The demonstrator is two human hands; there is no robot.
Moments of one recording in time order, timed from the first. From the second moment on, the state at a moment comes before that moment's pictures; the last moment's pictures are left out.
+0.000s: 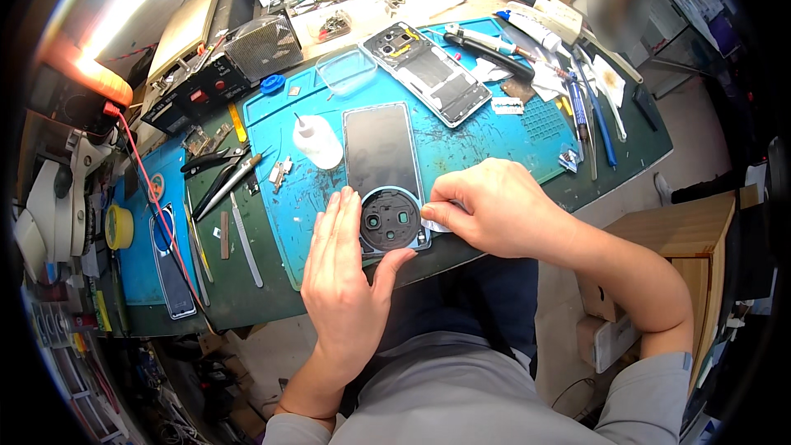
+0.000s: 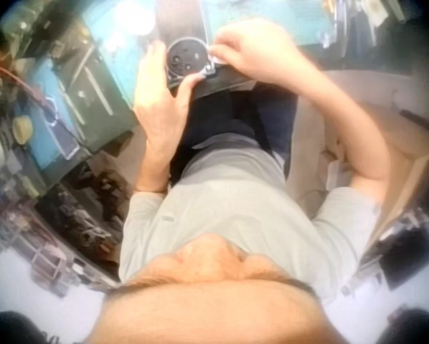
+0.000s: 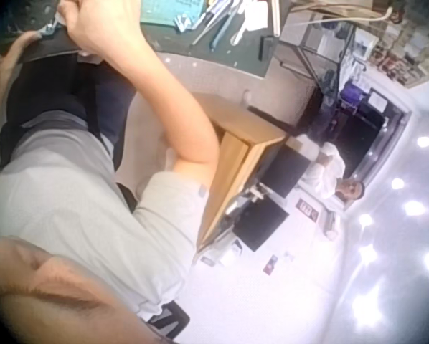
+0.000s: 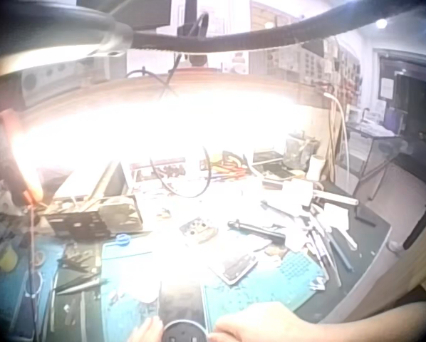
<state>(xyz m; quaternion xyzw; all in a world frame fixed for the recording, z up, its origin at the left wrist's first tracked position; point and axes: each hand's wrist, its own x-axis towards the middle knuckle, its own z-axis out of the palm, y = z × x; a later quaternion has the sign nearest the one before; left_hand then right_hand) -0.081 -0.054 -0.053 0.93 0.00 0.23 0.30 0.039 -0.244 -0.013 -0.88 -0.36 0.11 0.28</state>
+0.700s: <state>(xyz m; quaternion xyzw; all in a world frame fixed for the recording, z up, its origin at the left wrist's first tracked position) -0.081 -0.069 -0.056 0.94 0.01 0.27 0.21 0.038 -0.231 0.006 -0.91 -0.21 0.26 0.26</state>
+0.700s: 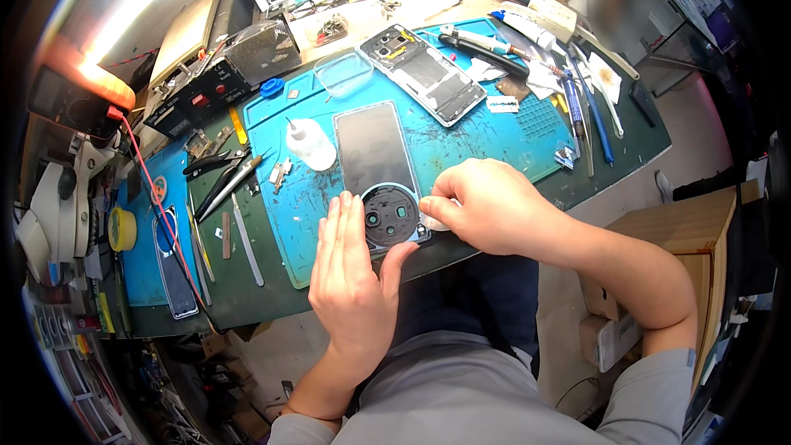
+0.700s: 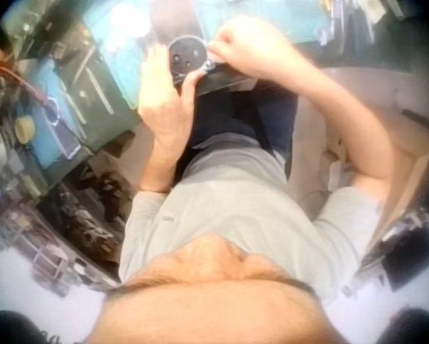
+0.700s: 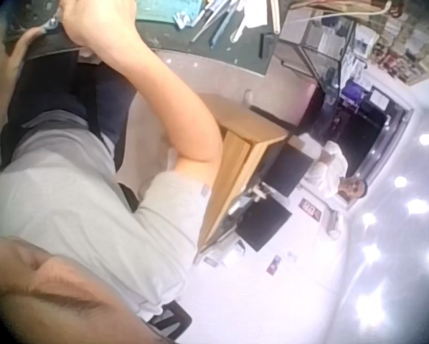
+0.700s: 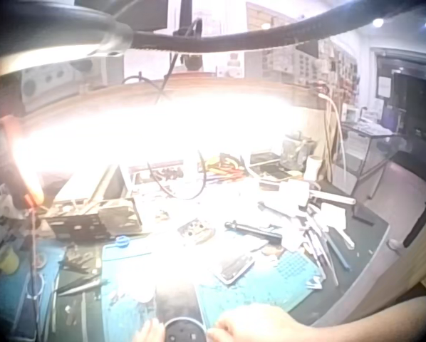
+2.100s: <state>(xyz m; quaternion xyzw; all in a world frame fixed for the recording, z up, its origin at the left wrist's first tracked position) -0.080 -0.024 -0.021 0.93 -0.27 0.21 0.13 0.035 -0.261 -0.017 -0.81 -0.17 0.21 0.53</state>
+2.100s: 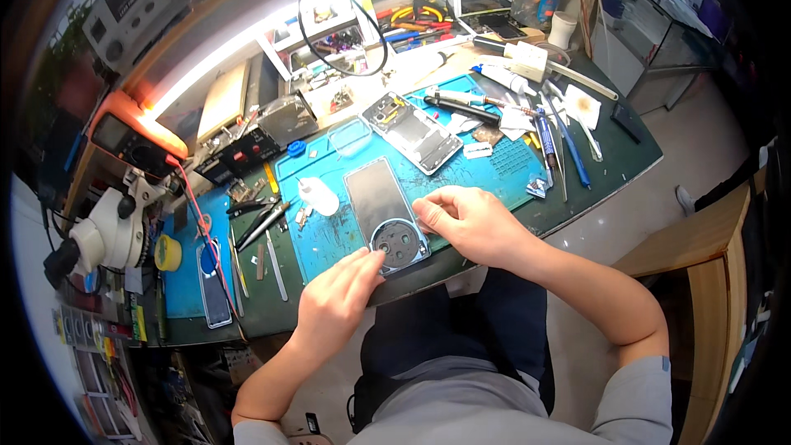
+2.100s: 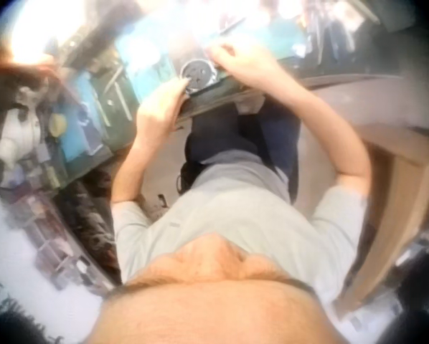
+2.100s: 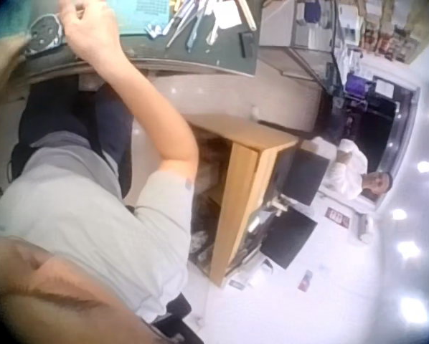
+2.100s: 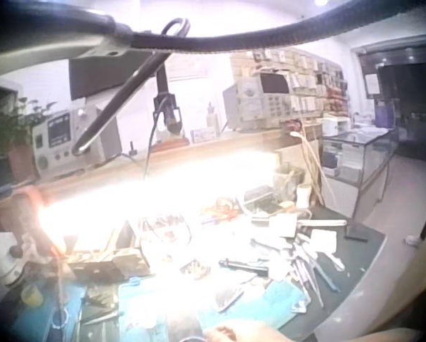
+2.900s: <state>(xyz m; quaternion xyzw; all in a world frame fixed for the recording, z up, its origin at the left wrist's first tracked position) -0.055 -0.044 -0.025 0.95 -0.17 0.22 0.16 0.051 -0.303 -0.015 -0.91 -0.34 -0.02 0.24</state>
